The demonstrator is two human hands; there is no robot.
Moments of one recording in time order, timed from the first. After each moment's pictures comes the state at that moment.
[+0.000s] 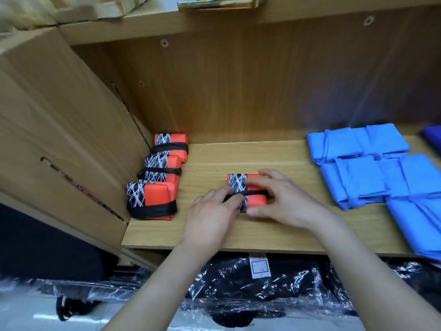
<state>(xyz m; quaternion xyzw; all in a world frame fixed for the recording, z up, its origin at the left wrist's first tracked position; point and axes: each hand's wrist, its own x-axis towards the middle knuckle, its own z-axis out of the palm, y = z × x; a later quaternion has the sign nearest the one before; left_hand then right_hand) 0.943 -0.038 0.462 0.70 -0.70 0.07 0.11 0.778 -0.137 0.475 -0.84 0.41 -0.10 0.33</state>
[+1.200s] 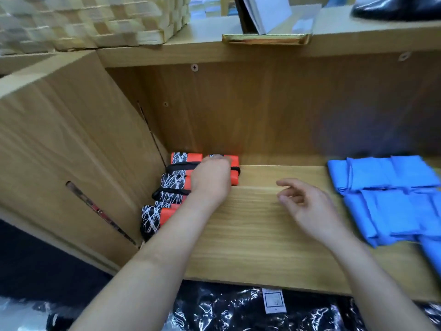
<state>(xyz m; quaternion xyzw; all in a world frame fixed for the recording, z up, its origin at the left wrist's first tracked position) 1.012 -0.140 0.514 0.79 -0.61 0.03 0.07 0.798 -0.153 0.490 -0.77 0.47 -0.28 0.33</state>
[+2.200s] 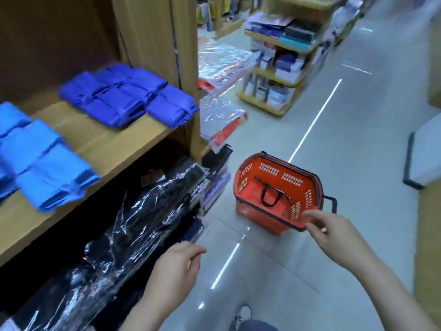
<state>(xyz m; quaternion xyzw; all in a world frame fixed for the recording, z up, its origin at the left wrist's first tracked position) 0.545 0.057 0.336 0.38 -0.87 -0.31 0.10 0.238 0.219 0.396 -0.41 0.88 -0.17 0.17</state>
